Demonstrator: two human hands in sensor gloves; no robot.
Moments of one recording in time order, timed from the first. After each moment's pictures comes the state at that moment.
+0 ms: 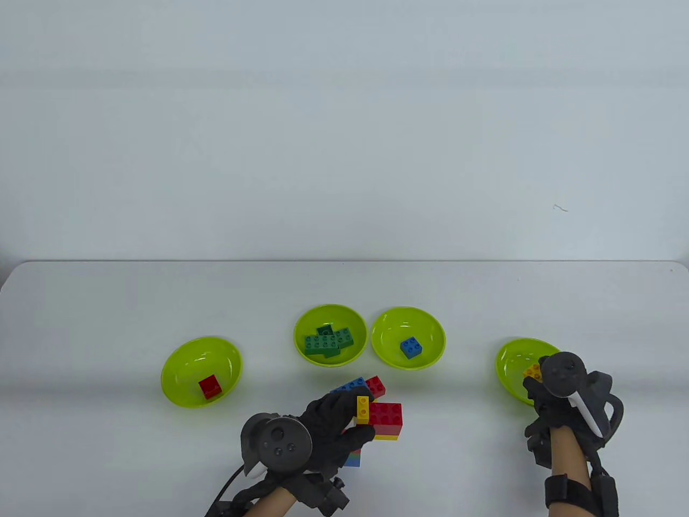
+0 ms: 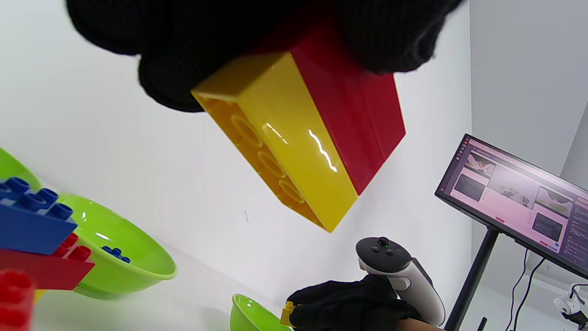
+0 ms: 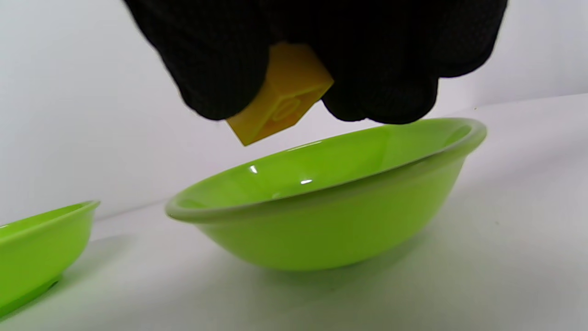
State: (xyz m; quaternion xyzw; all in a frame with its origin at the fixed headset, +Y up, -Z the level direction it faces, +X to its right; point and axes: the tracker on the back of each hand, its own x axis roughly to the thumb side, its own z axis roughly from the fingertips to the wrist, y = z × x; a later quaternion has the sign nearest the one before) left_hand -0.101 -0.671 -0.311 0.13 -0.34 0.40 0.84; right_hand 0.328 -0.722 -0.394 -0.15 -0.05 0.97 0.16
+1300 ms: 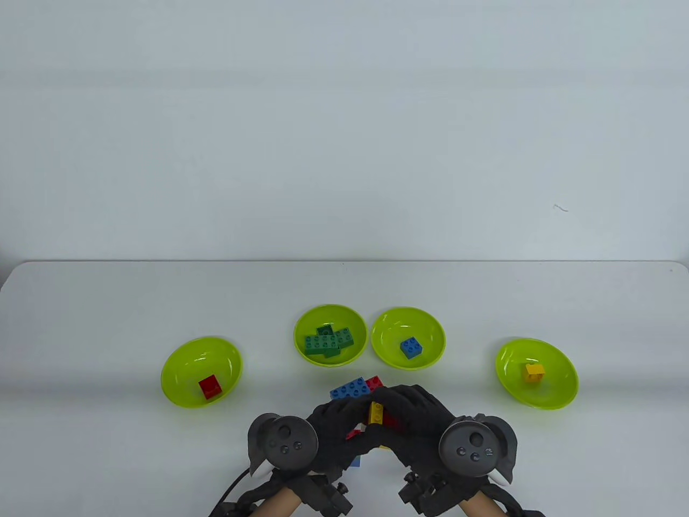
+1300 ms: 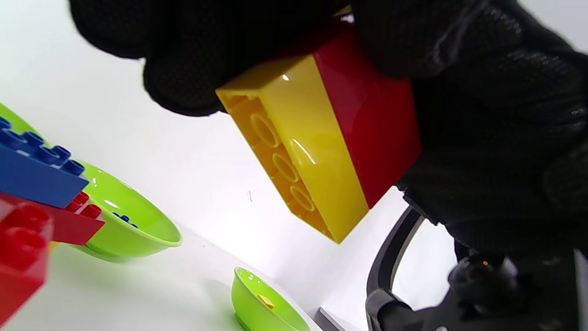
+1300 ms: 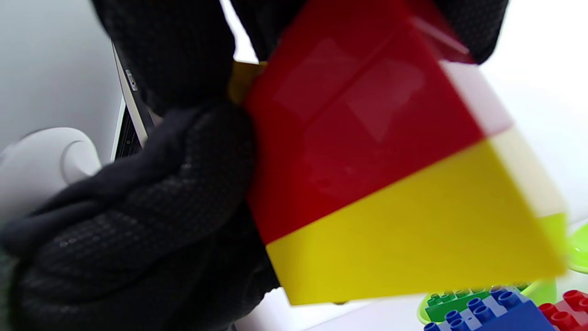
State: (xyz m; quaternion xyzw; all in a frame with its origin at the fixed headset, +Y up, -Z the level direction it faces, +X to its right) left_hand -0.094 -0.678 -0.311 0.10 -0.35 0.41 0.84; right_hand 0.111 -0.645 -0.294 0.28 -0.16 0.87 0.37
